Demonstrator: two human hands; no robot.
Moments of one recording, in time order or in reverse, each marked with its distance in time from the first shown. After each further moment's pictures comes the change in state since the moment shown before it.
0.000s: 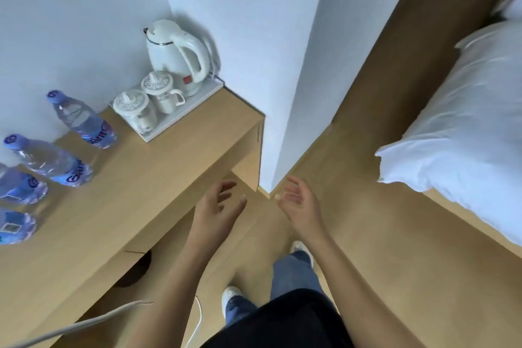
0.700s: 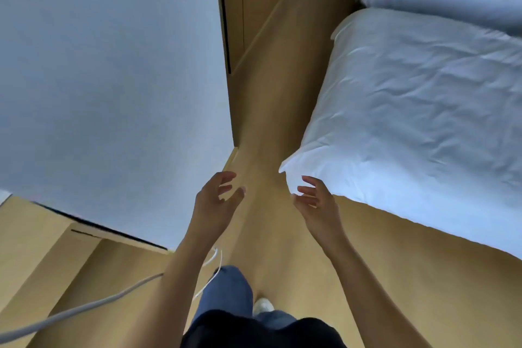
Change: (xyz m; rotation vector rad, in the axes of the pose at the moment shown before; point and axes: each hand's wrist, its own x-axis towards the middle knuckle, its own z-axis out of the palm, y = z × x) left_hand 0.114 0.224 0.405 0.038 -0.297 0.155; right_hand 0.121 0.044 -0.436 0.080 0.420 0.090
